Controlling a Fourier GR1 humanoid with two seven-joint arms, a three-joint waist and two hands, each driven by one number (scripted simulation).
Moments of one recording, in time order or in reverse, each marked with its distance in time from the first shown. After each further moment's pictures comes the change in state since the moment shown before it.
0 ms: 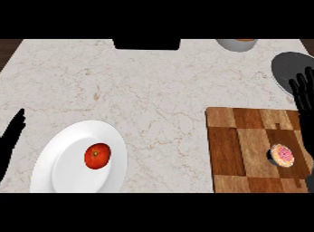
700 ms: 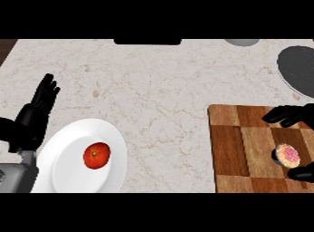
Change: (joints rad) left arm -0.202 -0.177 -0.019 -0.113 0.110 0.017 0.001; right arm -0.109 -0.345 0.129 0.113 -0.006 0.774 -0.314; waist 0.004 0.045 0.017
